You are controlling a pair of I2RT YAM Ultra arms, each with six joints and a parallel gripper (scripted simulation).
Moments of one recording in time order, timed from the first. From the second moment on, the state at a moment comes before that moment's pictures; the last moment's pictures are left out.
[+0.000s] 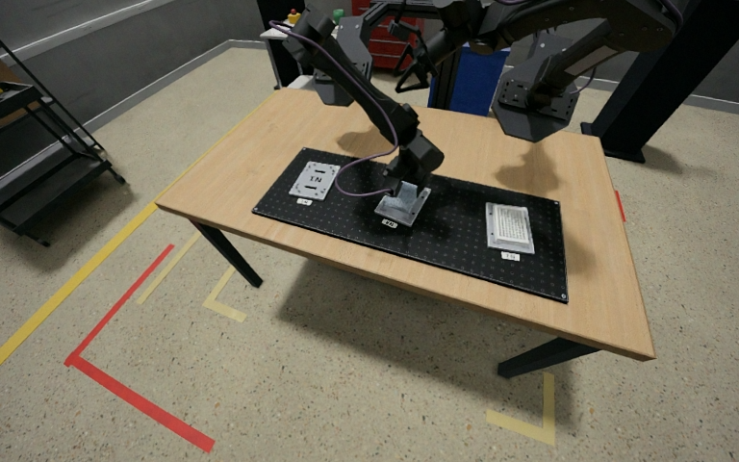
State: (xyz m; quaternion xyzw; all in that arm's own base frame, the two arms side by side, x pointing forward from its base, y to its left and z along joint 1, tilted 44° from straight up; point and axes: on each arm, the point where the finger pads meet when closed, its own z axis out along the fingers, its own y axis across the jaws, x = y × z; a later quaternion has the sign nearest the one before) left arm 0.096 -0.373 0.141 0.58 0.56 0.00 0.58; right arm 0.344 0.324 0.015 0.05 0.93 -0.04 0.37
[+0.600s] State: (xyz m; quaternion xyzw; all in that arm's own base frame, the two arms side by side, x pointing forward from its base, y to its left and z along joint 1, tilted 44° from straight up) left arm 0.096 -0.373 0.141 0.58 0.56 0.00 0.58; right arm 0.359 0.321 -0.001 0.05 0.93 -0.04 0.37
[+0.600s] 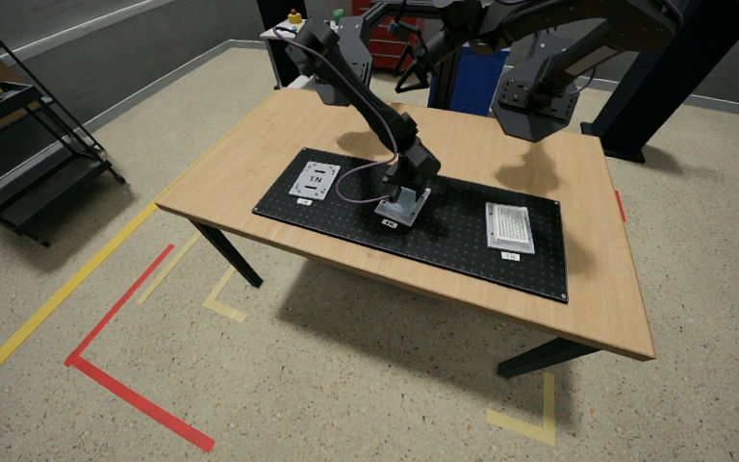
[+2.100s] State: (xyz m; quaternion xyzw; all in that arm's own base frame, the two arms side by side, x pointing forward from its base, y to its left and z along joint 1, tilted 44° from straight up) left arm 0.096 -0.373 0.141 0.58 0.56 0.00 0.58; right arm 0.320 0.333 0.049 0.04 0.93 -0.03 0.37
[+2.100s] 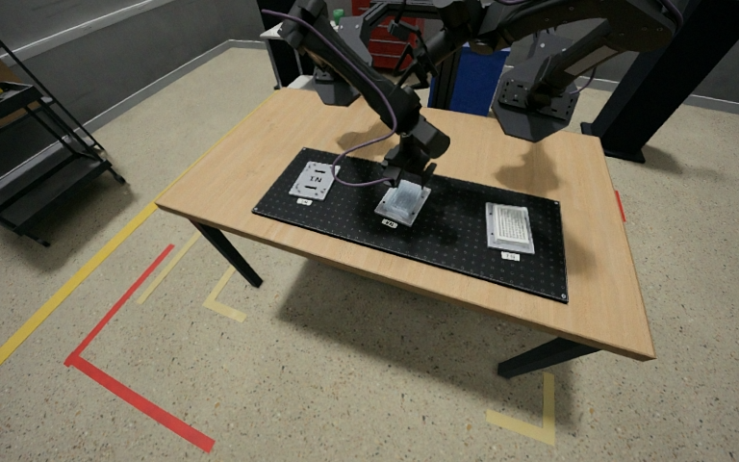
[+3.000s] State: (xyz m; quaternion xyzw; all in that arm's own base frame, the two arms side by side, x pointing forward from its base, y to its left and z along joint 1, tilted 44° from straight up) left arm 0.096 -0.373 0.141 0.58 0.56 0.00 0.58; right arm 0.328 0.325 0.042 -0.24 0.91 -0.06 0.33
